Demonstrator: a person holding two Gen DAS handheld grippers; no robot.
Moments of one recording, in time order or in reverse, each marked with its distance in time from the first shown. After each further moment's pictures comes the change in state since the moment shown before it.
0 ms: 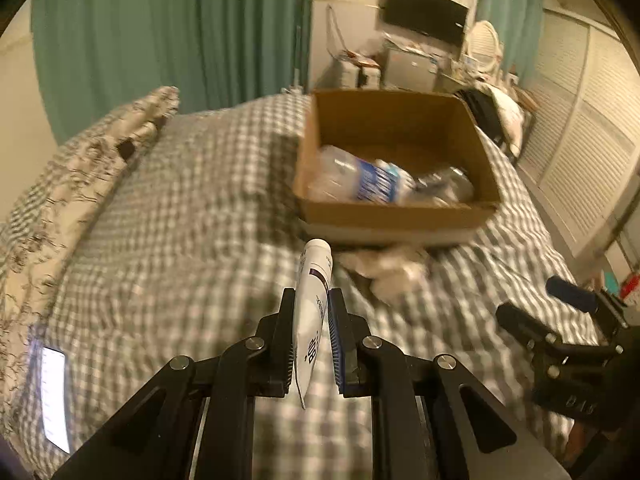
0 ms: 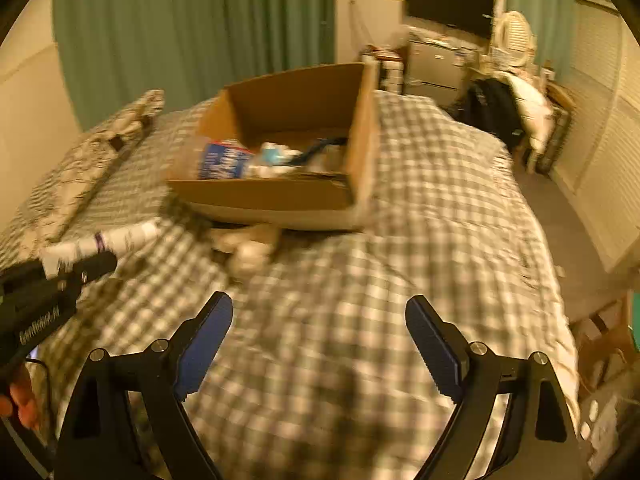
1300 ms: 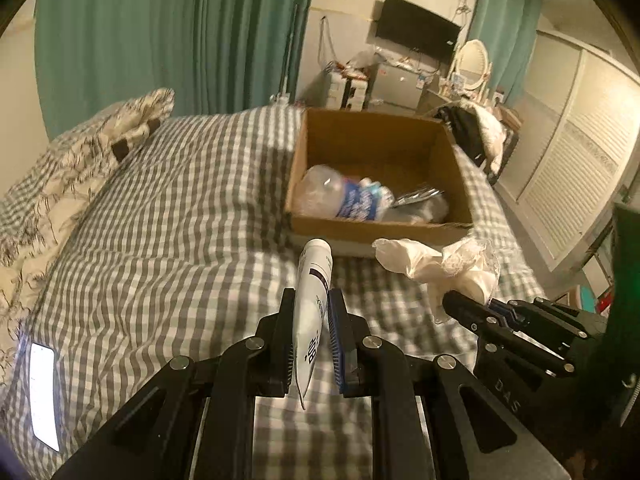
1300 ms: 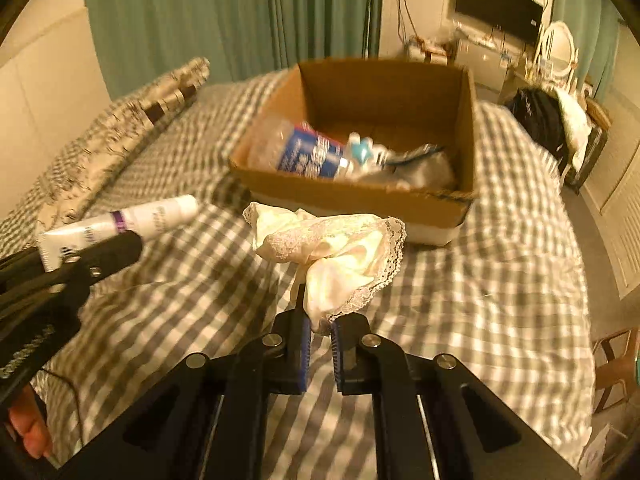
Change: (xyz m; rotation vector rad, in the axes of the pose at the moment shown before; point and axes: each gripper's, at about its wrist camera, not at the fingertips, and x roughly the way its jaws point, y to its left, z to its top) left arm -0.031 0.004 -0.003 -0.026 -0.031 -0.110; right arm 0.002 0.063 0.016 -0.095 0.023 0.013
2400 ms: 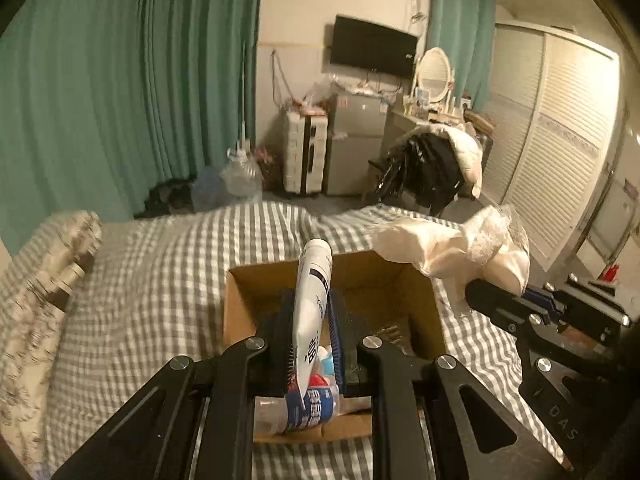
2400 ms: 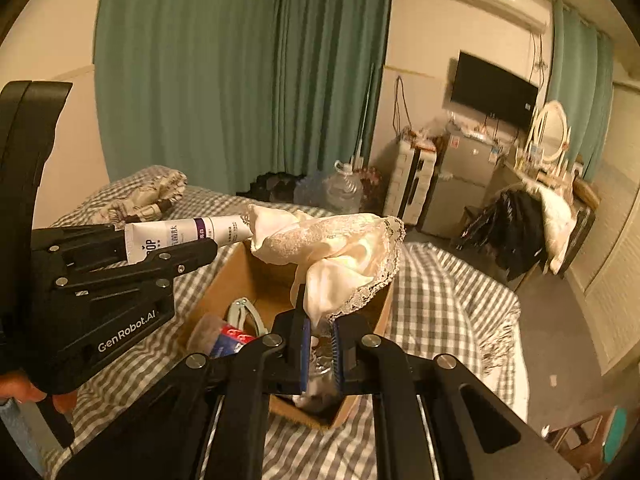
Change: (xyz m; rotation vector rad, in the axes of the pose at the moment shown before) left arm 0.089 -0.057 0.177 0.135 -0.082 -0.059; right arm -0.016 -0.077 0.165 -0.072 -0.221 -0.027
